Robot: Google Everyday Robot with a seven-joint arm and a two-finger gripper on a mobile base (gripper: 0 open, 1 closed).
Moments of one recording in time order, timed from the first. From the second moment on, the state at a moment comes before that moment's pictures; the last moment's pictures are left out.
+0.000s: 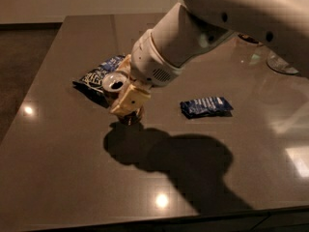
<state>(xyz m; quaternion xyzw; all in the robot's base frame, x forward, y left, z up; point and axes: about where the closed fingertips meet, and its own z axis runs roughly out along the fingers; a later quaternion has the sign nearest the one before) 0.466 0.063 0.932 -0.70 0.61 0.20 0.30</state>
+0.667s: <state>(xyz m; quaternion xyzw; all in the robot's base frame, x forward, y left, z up) 0.470 0.022 0.932 -0.75 0.59 0.09 0.29</state>
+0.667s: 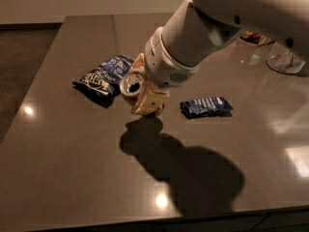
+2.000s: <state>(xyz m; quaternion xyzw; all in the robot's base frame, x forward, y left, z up) 0.462 0.004 0.893 -0.85 0.49 -0.05 0.16</state>
